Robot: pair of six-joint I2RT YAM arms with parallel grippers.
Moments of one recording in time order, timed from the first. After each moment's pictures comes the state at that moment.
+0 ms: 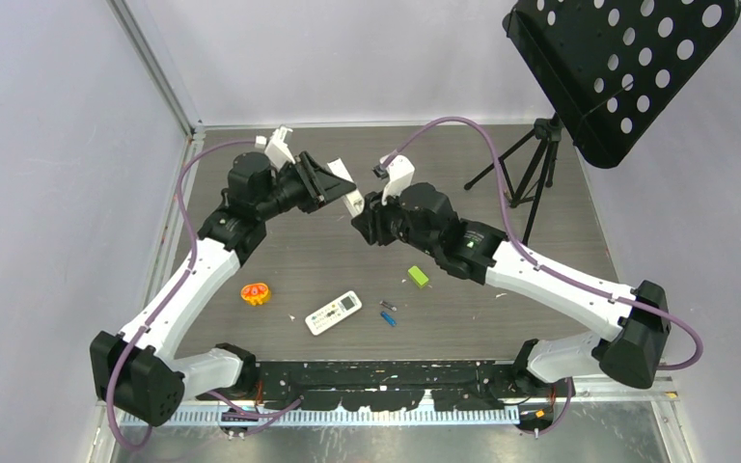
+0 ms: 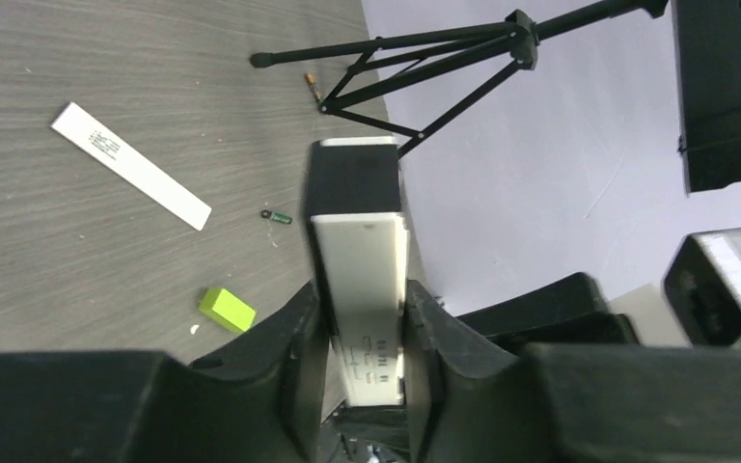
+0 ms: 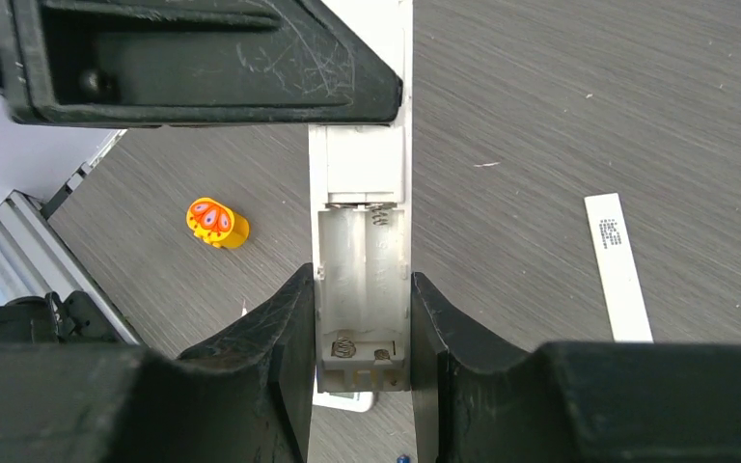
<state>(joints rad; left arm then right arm) -0.39 1.17 1.05 -0.12 0.44 -0.91 0.95 1.32 1.18 -0.18 0.17 0.32</state>
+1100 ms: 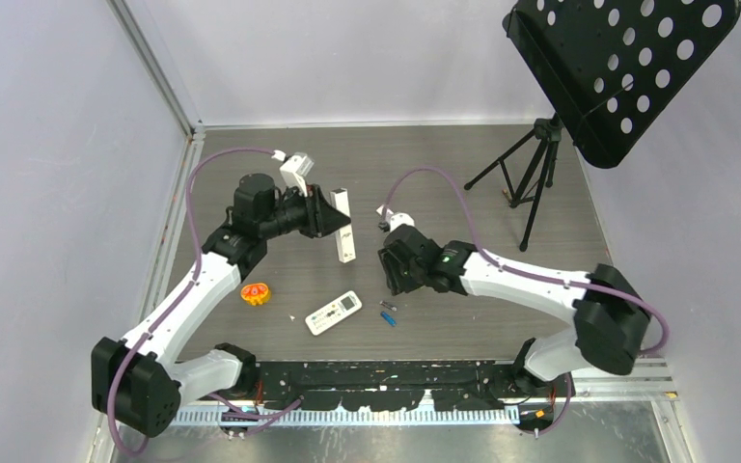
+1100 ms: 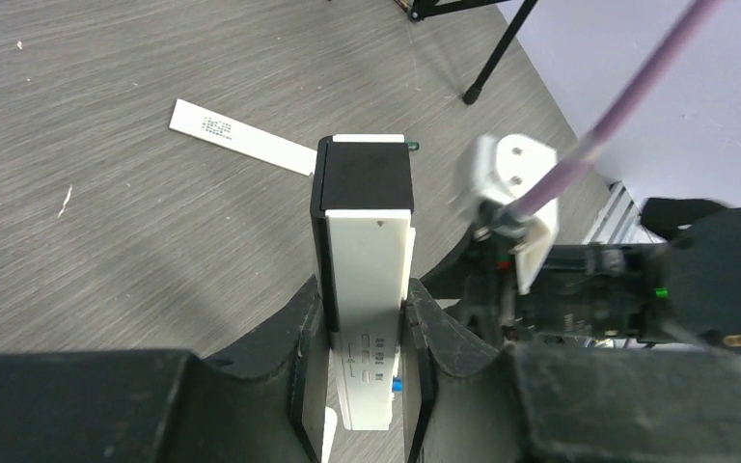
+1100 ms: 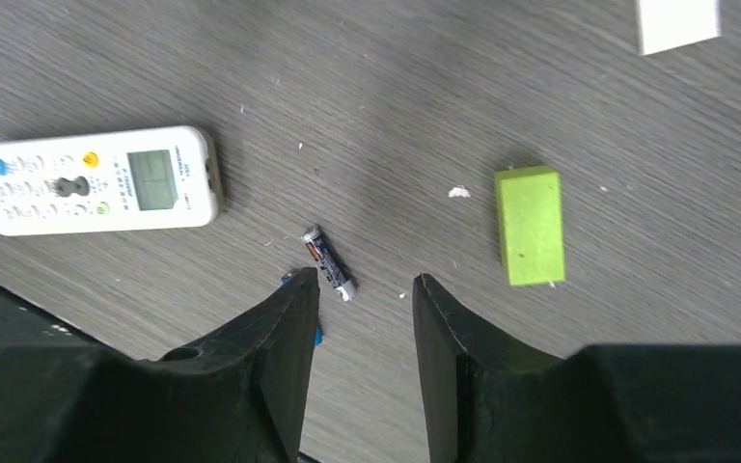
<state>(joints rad) -0.39 1.12 0.88 -0.12 0.53 -0.39 0.95 1.40 0.94 -0.46 0.19 0.47</state>
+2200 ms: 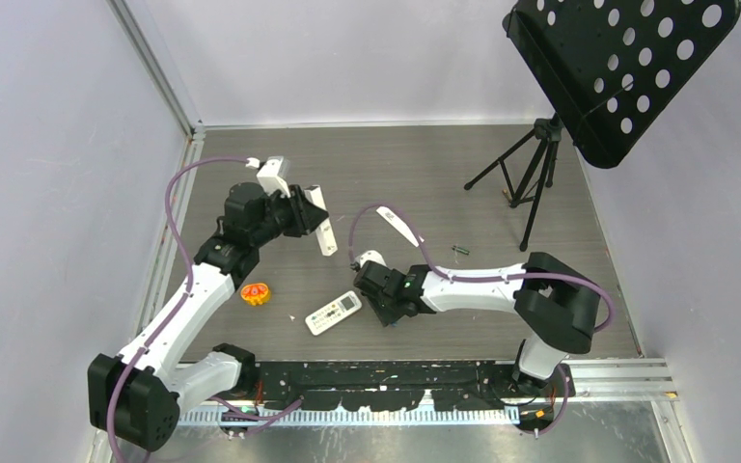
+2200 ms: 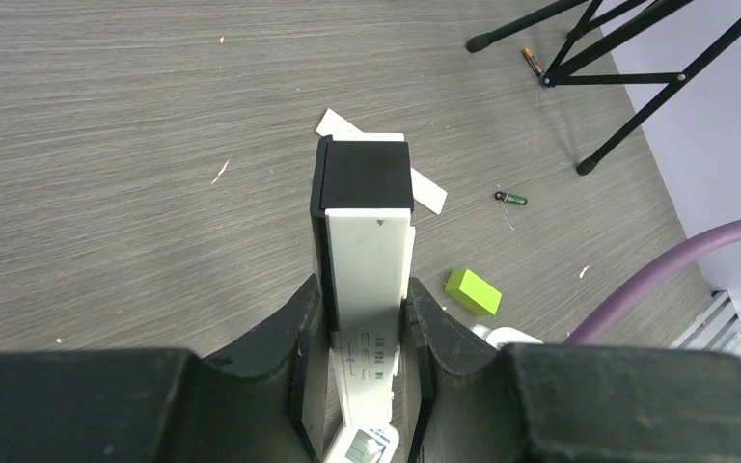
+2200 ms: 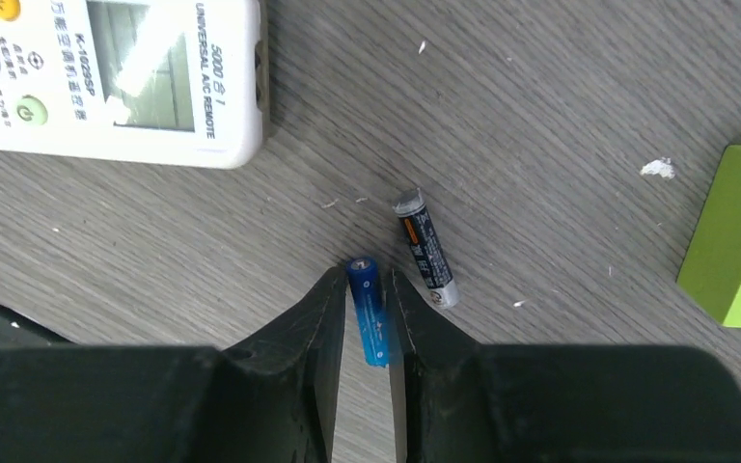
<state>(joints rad) -0.34 1.04 0.81 -0.13 0.27 -0.42 1.13 1.66 0.94 -0.40 0.17 0.45</state>
